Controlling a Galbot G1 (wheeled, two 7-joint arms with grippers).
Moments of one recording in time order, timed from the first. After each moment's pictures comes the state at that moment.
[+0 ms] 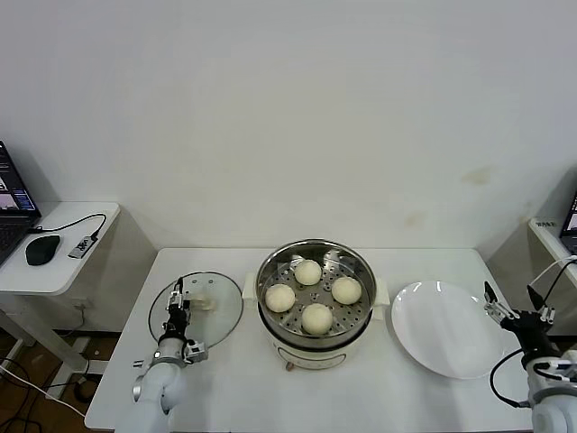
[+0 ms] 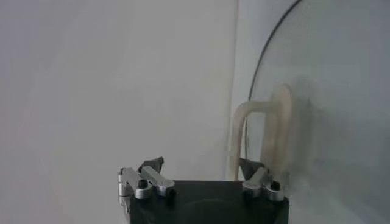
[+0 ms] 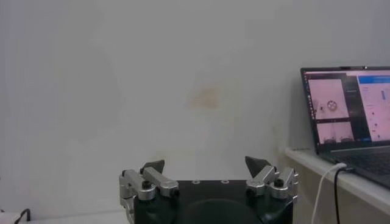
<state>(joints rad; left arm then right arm) 1.01 -1.31 -0.43 -1.21 1.23 0.12 -0.24 -1.52 1.11 0.94 1.91 0.59 -0.07 -0.04</state>
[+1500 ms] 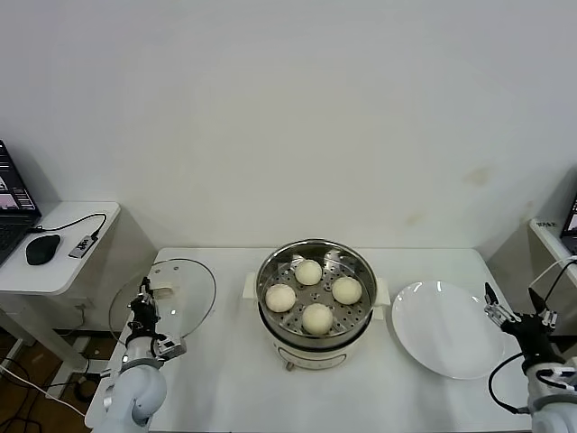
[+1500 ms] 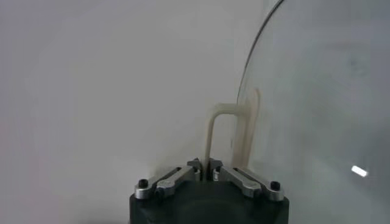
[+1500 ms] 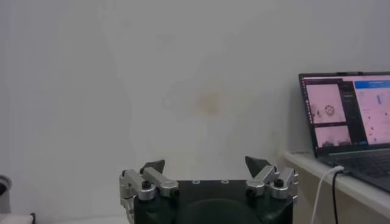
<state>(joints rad) 1.20 -1.26 -0.51 -1.65 1.11 0.35 -0.10 -1.55 1.18 0.98 1.99 0.58 -0.10 -0.05</state>
